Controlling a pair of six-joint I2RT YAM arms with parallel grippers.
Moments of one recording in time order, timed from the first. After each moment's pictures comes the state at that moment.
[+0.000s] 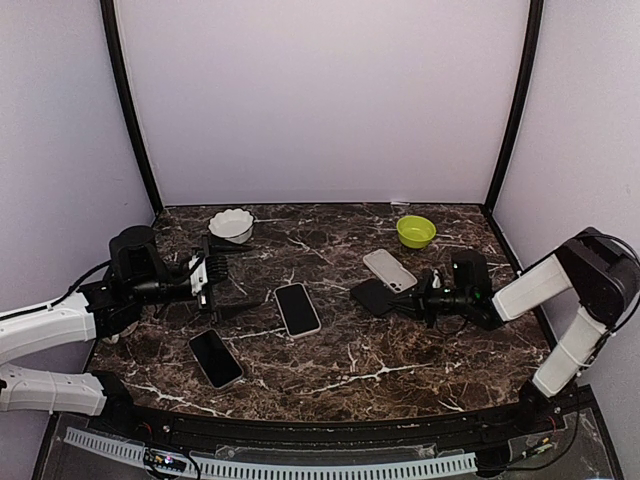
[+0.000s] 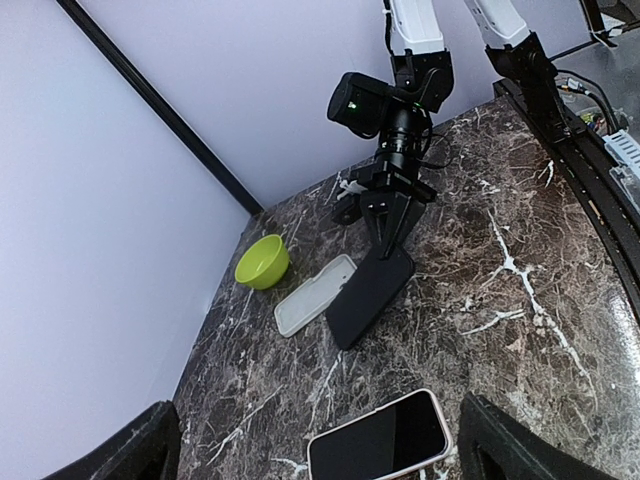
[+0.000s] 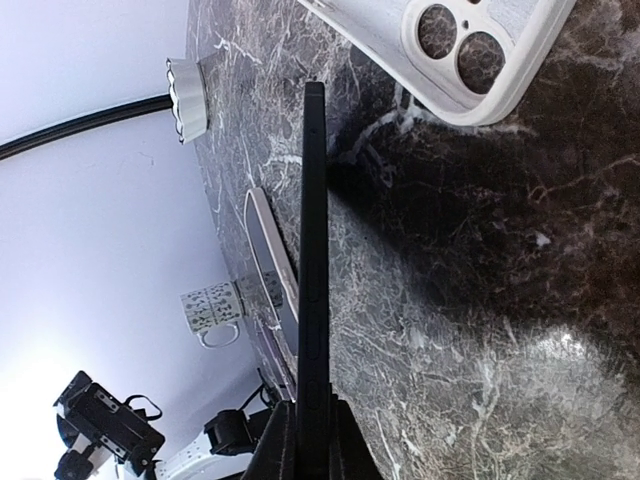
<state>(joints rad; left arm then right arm) -0.65 0.95 0.55 0.21 0.56 0.71 0.47 1.62 0.48 0.60 -0.62 1.32</state>
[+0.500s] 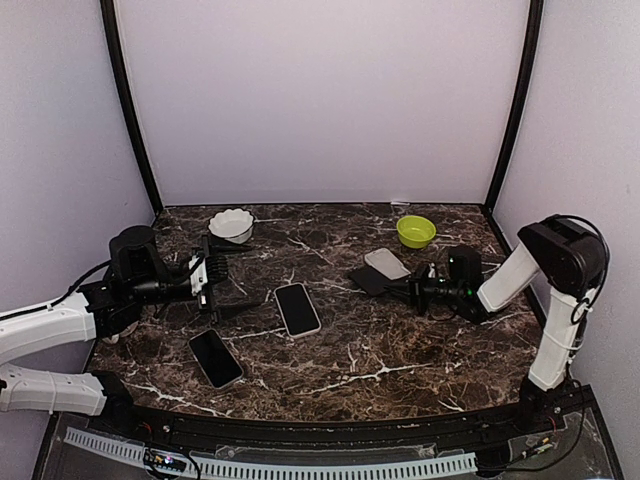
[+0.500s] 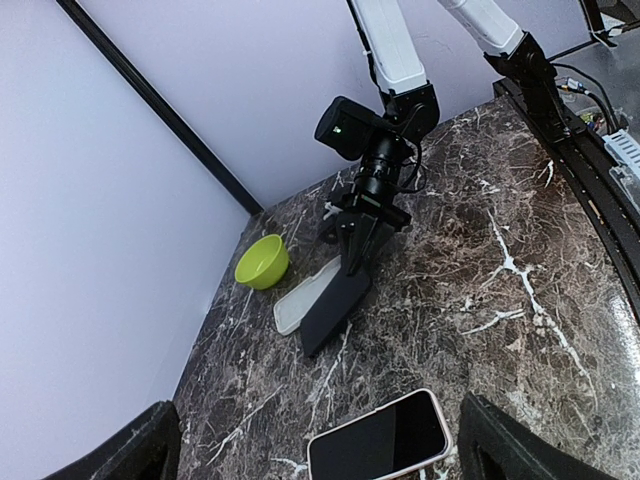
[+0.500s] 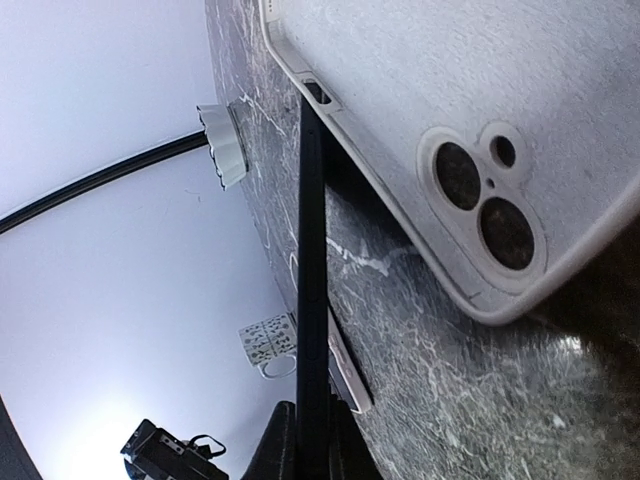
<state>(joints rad) -0.65 0.95 0.55 0.21 0.56 0.71 0.39 1.87 0.57 0.87 -0.69 1.51</state>
